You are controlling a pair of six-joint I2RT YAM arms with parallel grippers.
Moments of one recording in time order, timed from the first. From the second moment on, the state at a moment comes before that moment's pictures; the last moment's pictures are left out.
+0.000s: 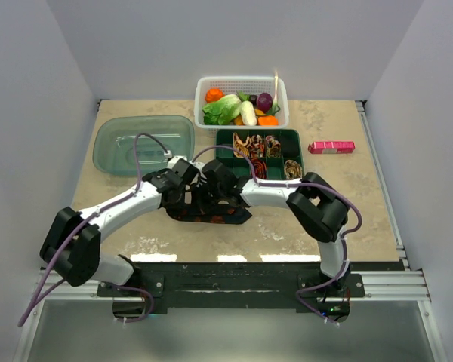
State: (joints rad) left arm -0.60 1.39 0.88 -0.67 -0.42 -0.51; right arm 0.92 1.97 1.24 0.01 -0.36 0.43
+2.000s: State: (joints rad) left arm -0.81 1.69 1.00 -0.70 -0.54 -0.59; right arm 0.75 1.79 1.05 -0.07 -0.23 0.38
